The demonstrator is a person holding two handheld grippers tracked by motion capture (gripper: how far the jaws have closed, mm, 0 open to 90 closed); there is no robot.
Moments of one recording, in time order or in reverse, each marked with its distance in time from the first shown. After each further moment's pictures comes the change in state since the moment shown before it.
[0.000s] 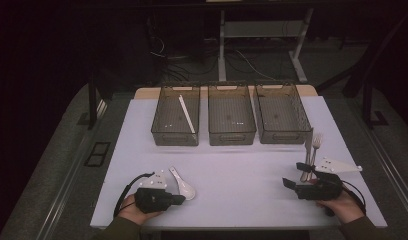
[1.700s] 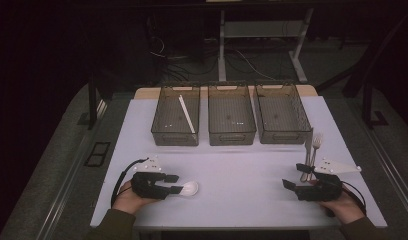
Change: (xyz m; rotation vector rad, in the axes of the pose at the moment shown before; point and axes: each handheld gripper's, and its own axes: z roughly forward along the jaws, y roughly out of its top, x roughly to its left) left arm 0.034 0.012 -0.009 -0.048 0.044 -0.034; right arm 0.001 -0.001 0.000 0.015 -0.001 -0.011
